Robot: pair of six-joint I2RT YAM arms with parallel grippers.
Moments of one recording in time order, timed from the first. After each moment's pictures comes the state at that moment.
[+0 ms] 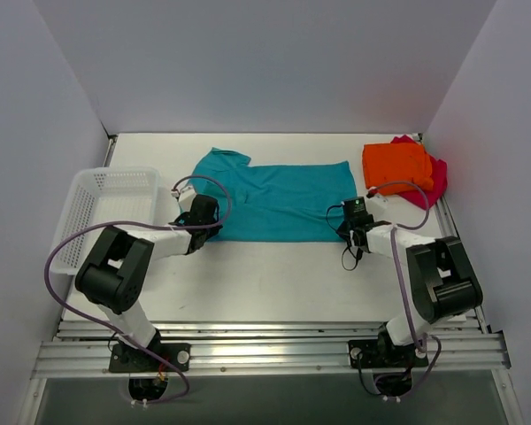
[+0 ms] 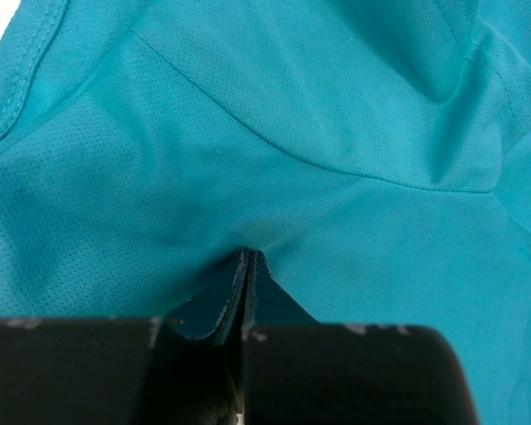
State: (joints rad) left arm -0.43 1.73 0.83 0.09 -0.36 -0.84; right arm 0.26 1.59 0.69 -0.01 0.34 0.81
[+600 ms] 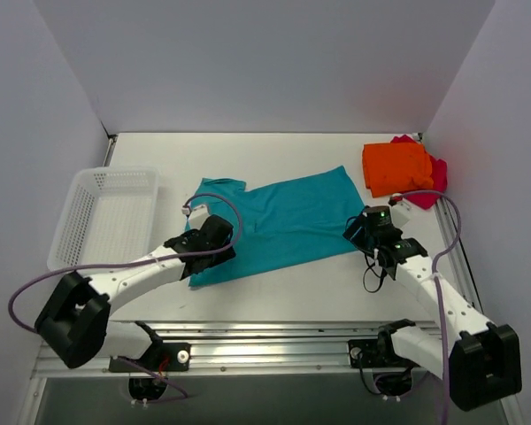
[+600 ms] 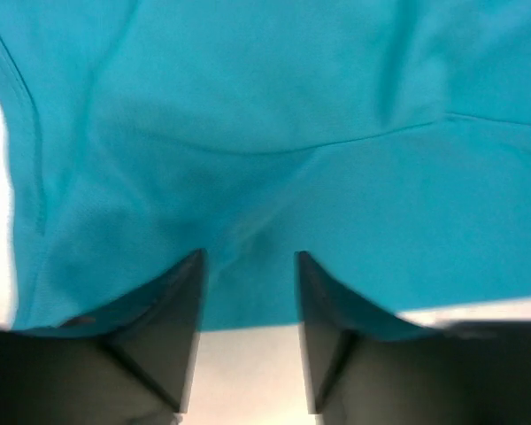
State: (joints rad) left arm -0.72 1.40 0.73 -0.32 -0.39 -0.99; right arm 0.26 1.08 0.61 -0.38 0.28 0.84
